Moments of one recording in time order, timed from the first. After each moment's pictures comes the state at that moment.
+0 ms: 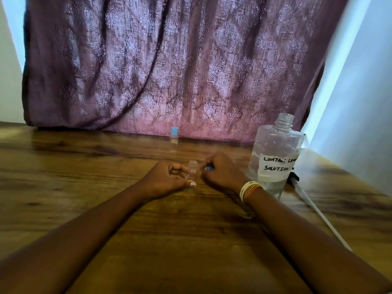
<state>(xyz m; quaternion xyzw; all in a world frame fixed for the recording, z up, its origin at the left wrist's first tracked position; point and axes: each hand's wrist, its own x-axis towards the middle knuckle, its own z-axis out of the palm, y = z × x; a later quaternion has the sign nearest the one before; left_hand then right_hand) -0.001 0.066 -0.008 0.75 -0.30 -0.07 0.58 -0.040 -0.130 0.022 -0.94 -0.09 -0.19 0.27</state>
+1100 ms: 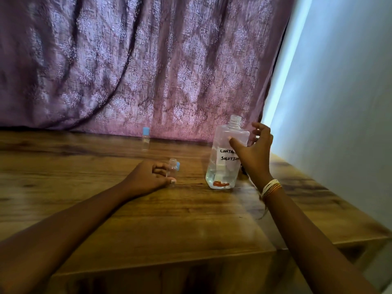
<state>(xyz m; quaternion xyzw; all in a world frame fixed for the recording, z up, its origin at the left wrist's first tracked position) -0.038 0.050 -0.001 0.78 -0.35 -0.02 0.52 -0.151 -0.202 0.078 -0.76 0.10 -0.48 0.44</state>
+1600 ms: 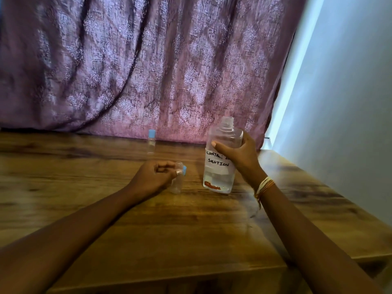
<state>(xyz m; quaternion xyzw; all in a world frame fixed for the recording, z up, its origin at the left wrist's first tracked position) -0.046 0.047 0.008 0.70 -0.32 -0.01 0.63 -0.113 -0.189 0.073 -0.75 -0.04 -0.35 0.55</state>
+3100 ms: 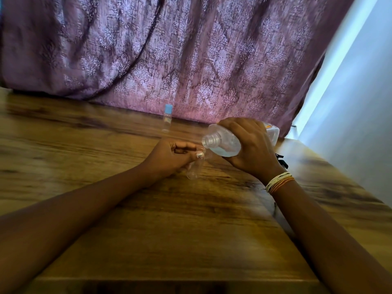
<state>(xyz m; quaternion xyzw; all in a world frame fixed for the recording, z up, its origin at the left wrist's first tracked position) -0.053 0.045 0.013 0.66 -0.32 -0.06 0.68 -0.090 -0.178 0.055 -0.87 -0.22 -0.43 -0.04</state>
